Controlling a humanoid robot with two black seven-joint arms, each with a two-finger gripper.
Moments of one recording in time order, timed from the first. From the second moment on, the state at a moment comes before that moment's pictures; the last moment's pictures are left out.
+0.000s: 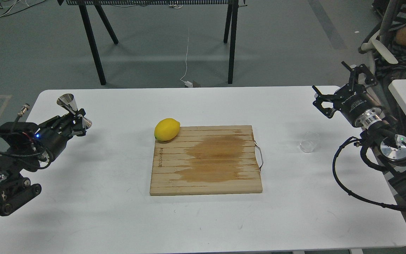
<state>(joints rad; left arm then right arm) -0.62 0.63 -0.31 -0.82 1.56 0.49 -0.27 0.64 -0.43 0.84 0.65 0.19 0.49 0.06</state>
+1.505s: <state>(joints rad) -0.77 -0.04 -0.20 -0.71 2.18 0.38 -0.19 0.65 -0.51 0.88 0.58 0.20 0.49 0.06</state>
